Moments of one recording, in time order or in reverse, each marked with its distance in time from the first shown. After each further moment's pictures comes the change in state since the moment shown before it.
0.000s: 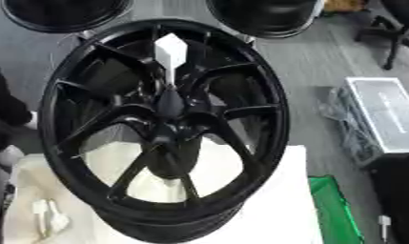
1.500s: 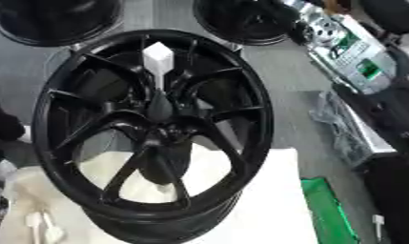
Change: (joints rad) left arm -0.007 -0.034 0.020 0.006 0.030 0.013 0.111; right arm -0.262 0.247 0.236 0.013 0.229 0.319 0.522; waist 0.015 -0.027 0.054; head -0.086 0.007
